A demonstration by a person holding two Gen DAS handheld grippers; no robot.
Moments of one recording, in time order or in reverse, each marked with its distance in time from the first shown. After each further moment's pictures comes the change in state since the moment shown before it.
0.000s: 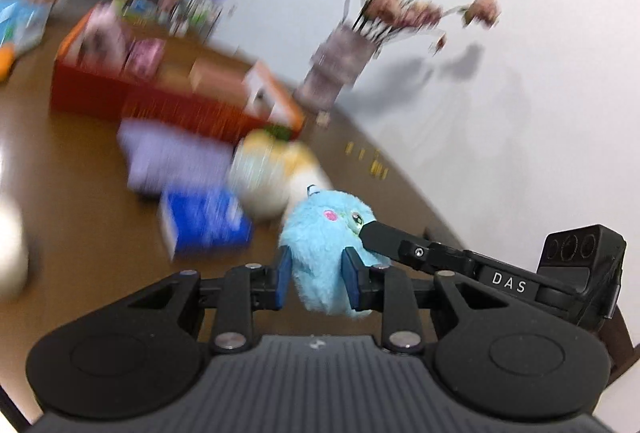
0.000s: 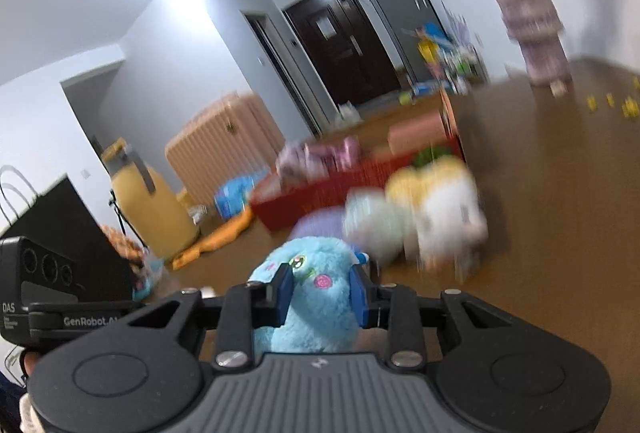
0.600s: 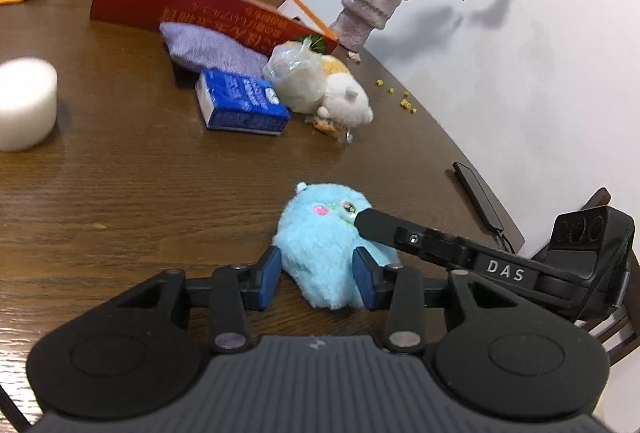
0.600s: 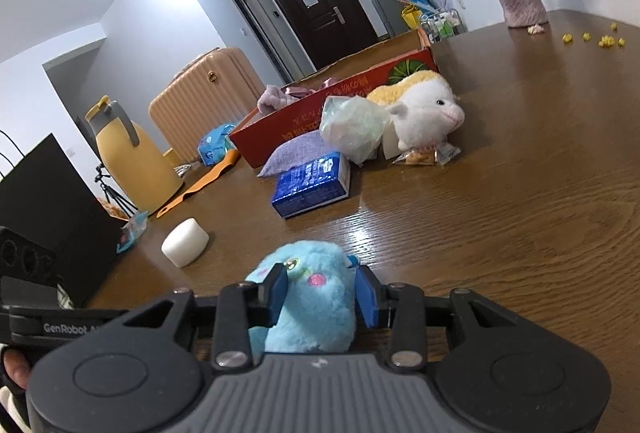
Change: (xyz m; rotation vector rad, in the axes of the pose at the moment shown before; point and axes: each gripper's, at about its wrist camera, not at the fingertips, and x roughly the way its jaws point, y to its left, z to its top) left arm -0.003 0.013 -0.083 -0.058 0.150 0.088; right arm 0.000 -0.009 -0.080 0.048 0.109 -0.041
